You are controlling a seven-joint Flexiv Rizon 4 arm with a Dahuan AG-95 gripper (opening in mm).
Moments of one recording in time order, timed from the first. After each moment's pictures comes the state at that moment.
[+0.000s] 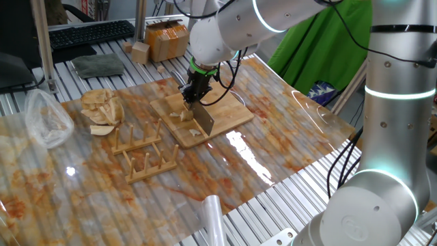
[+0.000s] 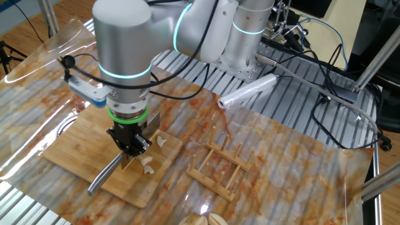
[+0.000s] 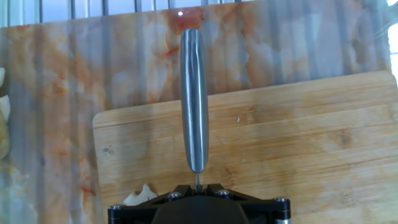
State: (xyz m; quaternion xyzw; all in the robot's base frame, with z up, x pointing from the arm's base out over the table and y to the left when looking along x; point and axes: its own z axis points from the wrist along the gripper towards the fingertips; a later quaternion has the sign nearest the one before) arm 0.639 -0.064 0.040 0.01 1.00 0.01 0.07
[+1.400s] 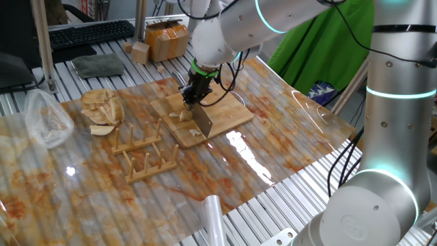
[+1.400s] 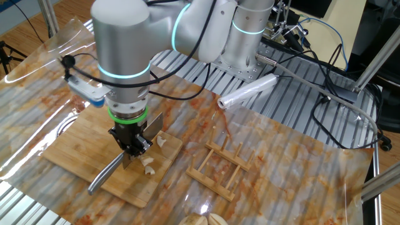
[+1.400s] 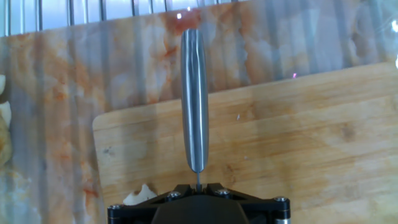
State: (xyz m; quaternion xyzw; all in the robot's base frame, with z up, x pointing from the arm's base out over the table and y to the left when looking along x) arm 0.640 -0.059 0.036 0.03 1.00 0.03 0.05
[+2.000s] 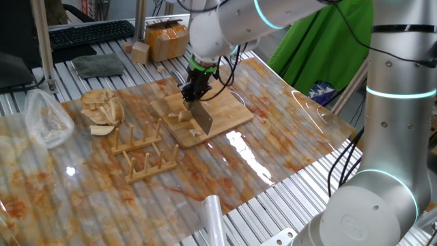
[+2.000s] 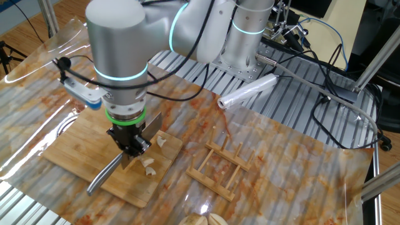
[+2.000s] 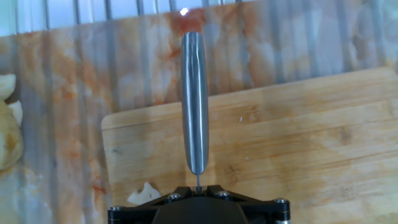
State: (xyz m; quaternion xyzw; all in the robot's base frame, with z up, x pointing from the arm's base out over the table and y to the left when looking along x) arm 0.639 -0.062 0.052 0.02 1.00 0.02 0.05
